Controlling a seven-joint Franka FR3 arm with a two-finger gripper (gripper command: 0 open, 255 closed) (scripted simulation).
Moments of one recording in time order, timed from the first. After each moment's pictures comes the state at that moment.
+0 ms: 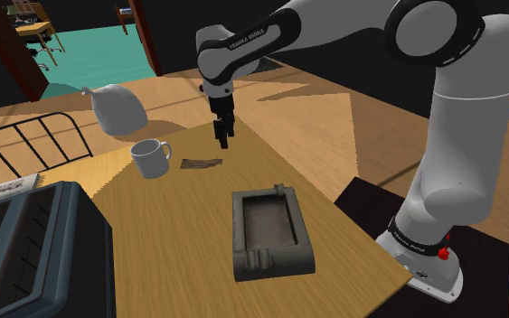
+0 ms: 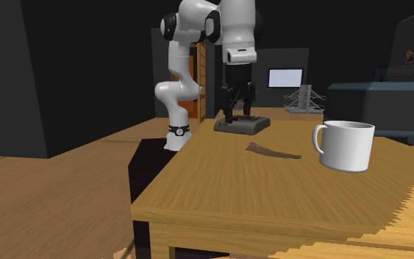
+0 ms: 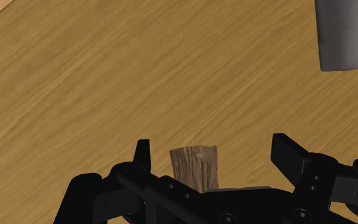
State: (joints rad) arm 0.18 0.25 0.05 -1.76 0.10 1.89 -0.42
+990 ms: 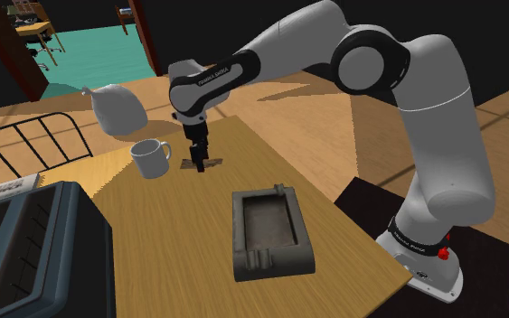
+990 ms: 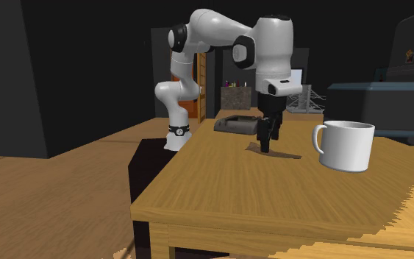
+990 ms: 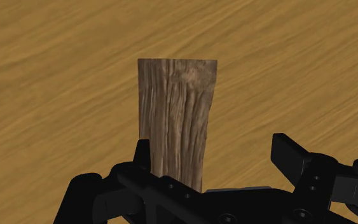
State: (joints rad) arm 0.23 0.55 0.11 -1.50 0.10 1.94 -0.50
